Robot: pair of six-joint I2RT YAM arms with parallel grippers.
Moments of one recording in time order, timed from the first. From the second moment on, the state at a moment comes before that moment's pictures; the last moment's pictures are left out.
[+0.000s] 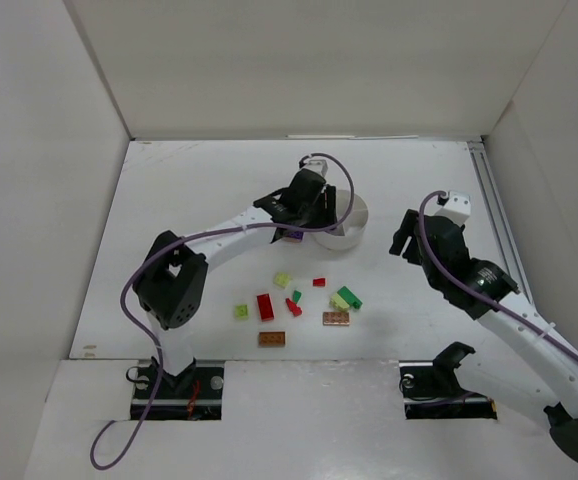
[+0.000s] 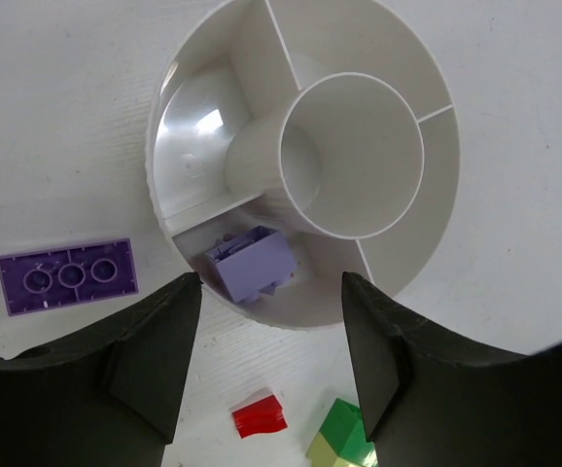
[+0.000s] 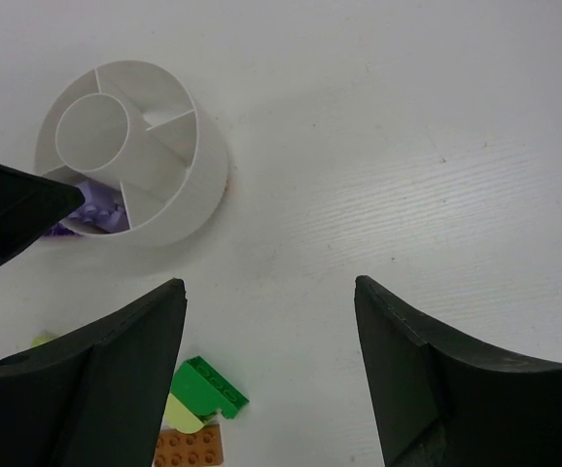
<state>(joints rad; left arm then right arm) -0.75 1.81 1.38 -0.27 -0.09 -0.56 0.61 0.85 0.89 -0.63 0.60 0.60</state>
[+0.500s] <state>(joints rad) -0.75 1.43 1.23 -0.28 -0.21 -0.58 0.66 0.99 0.92 -0.43 0.29 0.24</state>
